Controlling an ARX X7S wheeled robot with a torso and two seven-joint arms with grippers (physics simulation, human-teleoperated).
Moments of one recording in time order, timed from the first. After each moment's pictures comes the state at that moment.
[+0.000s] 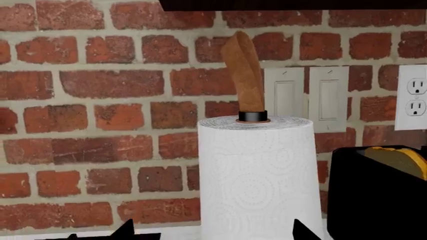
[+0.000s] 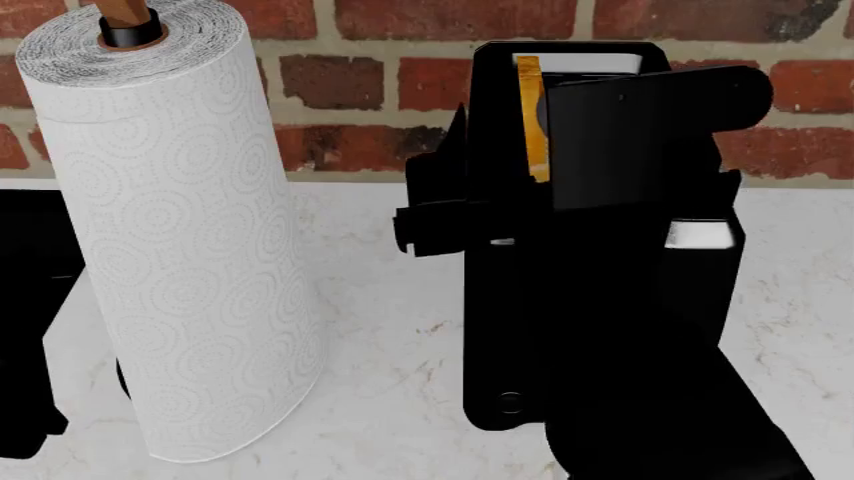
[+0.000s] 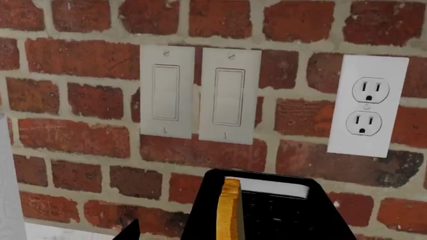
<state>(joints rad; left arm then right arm) -0.40 -0.50 -0.23 1.03 -1.08 -1.09 -0.63 0.82 0.16 -0.13 -0.42 0.34 1.05 0.17</state>
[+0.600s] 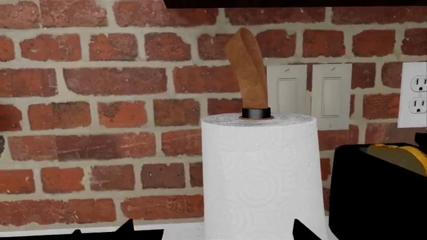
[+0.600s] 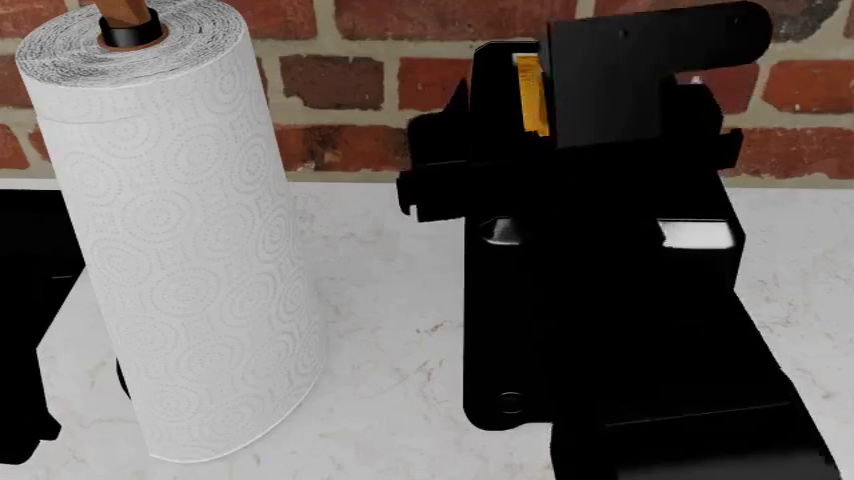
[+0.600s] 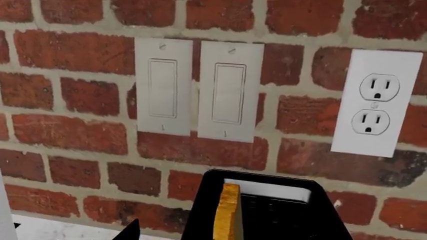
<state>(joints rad) -0.37 -0.58 -0.19 1.01 -1.14 -1.00 -0.70 0.94 0.07 -0.07 -0.36 0.15 1.22 0.00</state>
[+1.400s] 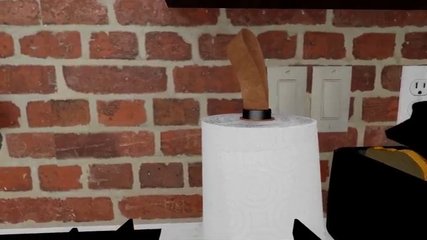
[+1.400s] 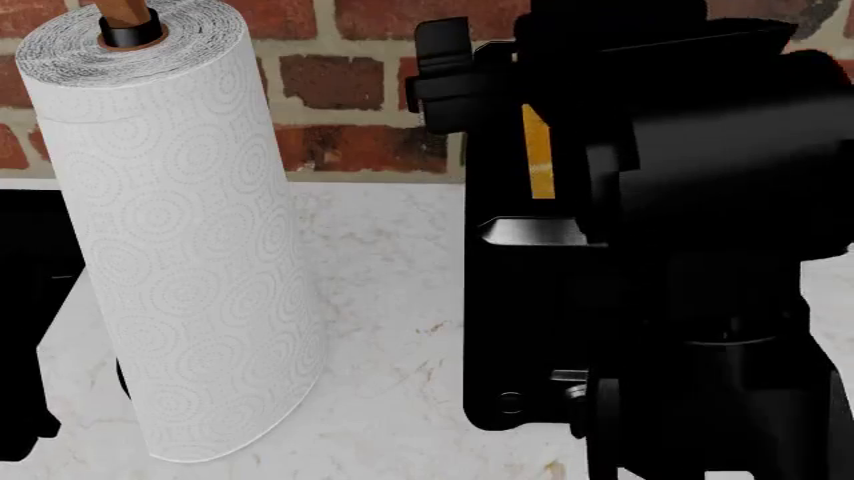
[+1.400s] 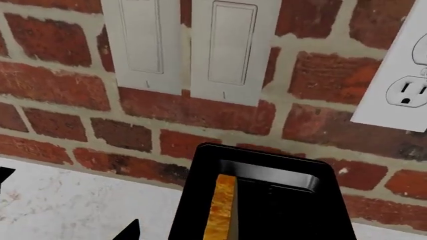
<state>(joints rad) -0.36 -0.61 -0.16 1.00 -1.15 -0.94 -0.73 1.43 0.07 -0.15 0.24 0.19 1.46 -0.04</state>
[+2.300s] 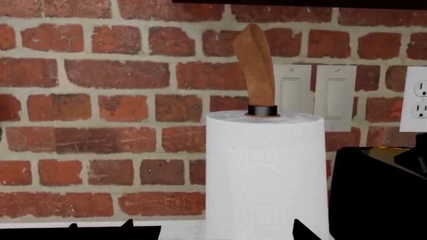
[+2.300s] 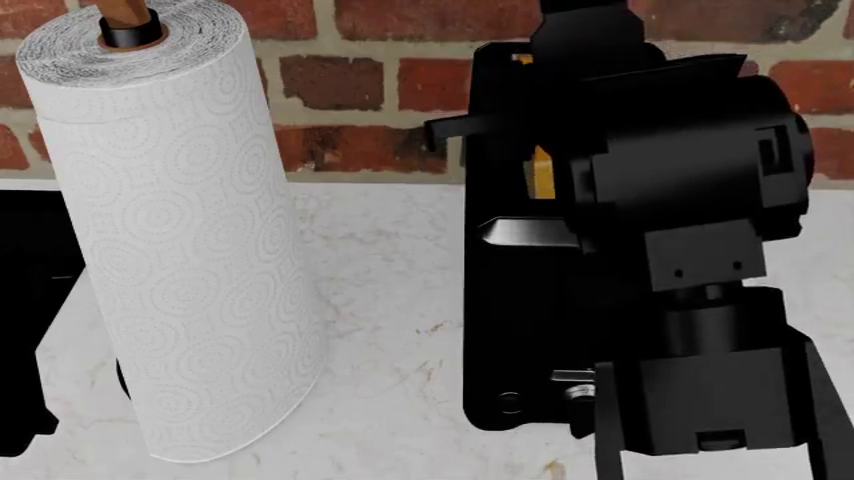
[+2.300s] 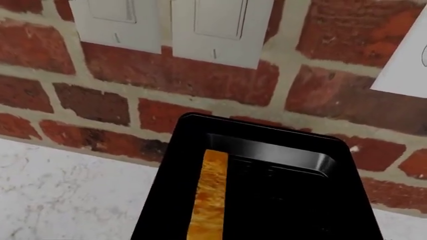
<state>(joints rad) -0.33 -0.63 -0.13 0.97 -1.11 -0.87 -0.70 1.43 0.10 -0.24 0.54 0.21 1.25 -0.05</state>
